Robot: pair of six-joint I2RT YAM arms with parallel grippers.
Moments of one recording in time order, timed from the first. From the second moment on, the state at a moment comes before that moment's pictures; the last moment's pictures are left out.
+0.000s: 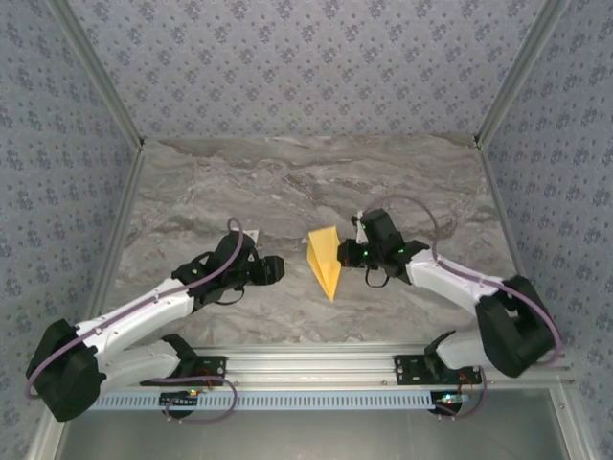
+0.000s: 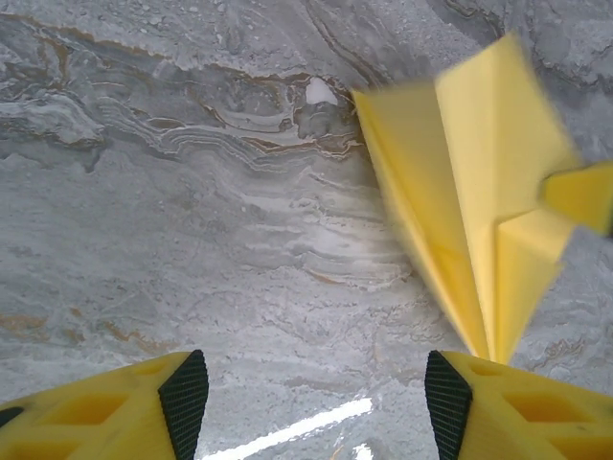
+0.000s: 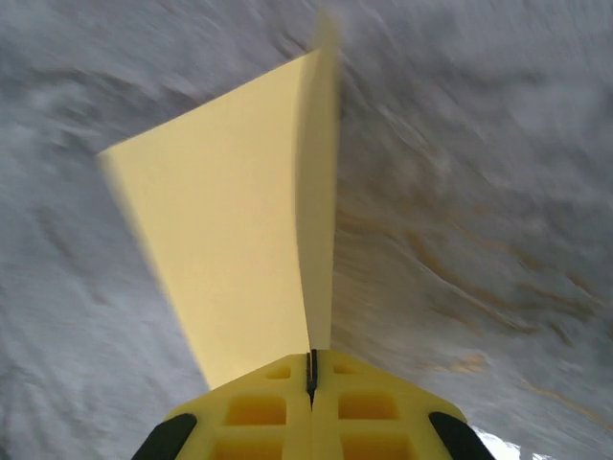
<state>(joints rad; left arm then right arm) -0.76 1.05 0.61 -0.34 0.01 -0.70 0.54 1.41 0.66 -0.16 -0.28 0.60</state>
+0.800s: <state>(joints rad) -0.76 1.02 0.61 -0.34 -0.03 -0.70 0.65 1.30 0.80 -0.60 -0.16 0.53</state>
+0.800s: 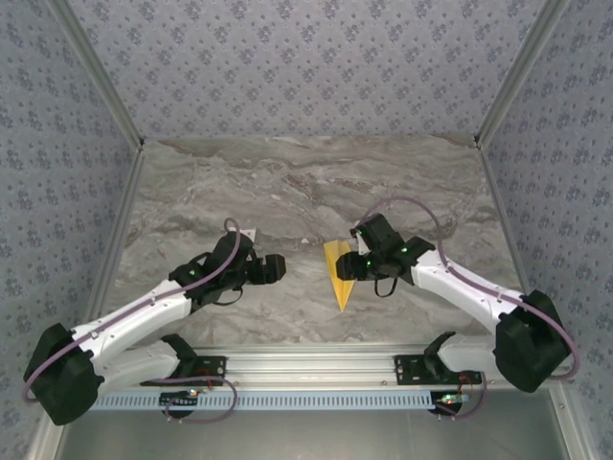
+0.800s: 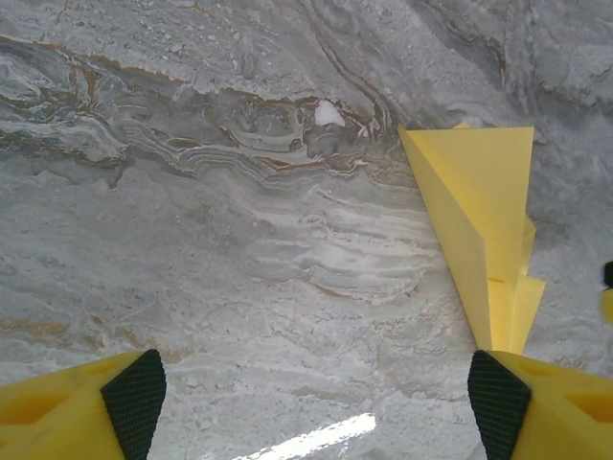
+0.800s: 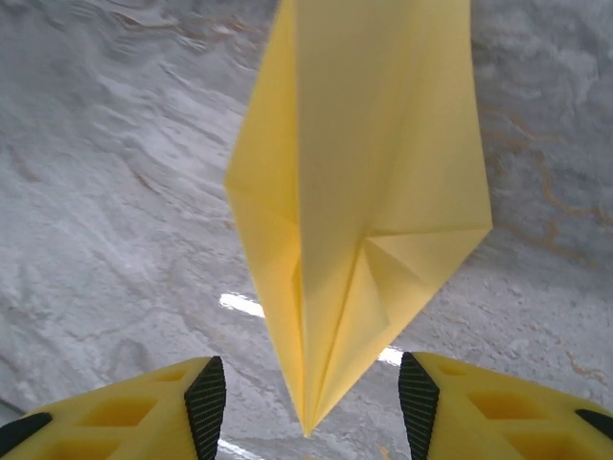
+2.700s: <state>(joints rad) -0.76 0.97 0.61 -0.38 -0.05 -0.70 0.70 1.71 1.04 -0.64 -0.10 0.53</state>
